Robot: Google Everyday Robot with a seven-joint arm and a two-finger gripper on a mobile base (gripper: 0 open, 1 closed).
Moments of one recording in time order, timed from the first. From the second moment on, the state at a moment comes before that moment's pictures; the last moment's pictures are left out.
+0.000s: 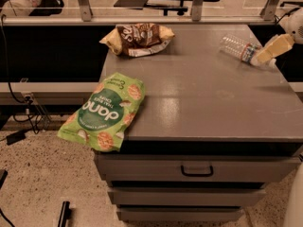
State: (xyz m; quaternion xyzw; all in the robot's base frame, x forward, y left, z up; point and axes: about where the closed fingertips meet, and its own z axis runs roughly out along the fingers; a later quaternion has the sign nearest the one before) arm 0.701 -0.370 0.919 -0.42 0.83 0.01 0.37
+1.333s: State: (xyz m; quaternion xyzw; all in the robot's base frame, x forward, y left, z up) arm 0.717 -0.382 0.850 -0.36 0.86 0.05 0.36
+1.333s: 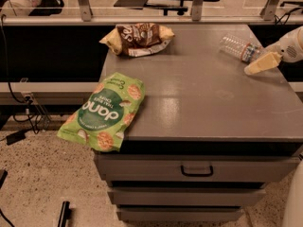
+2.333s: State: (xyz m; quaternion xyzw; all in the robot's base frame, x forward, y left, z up) arm 0.706 -0.359 0.880 -0.40 0.82 0.09 0.40
